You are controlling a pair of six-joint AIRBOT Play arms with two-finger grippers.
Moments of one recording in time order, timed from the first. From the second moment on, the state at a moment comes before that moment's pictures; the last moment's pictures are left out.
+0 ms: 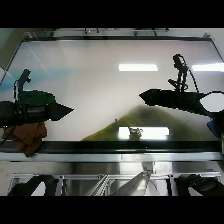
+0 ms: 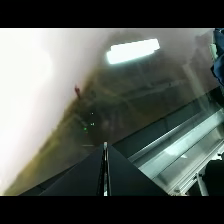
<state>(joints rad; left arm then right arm) 0.09 -0.80 0.73 -2.51 1.20 2.06 0.27 -0.97 0.83 -0.75 0.72 1.20</state>
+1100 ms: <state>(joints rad) 0.11 -0.82 0.75 -2.49 1.13 2.01 0.27 -1.02 0.83 -0.72 0.71 1.20</state>
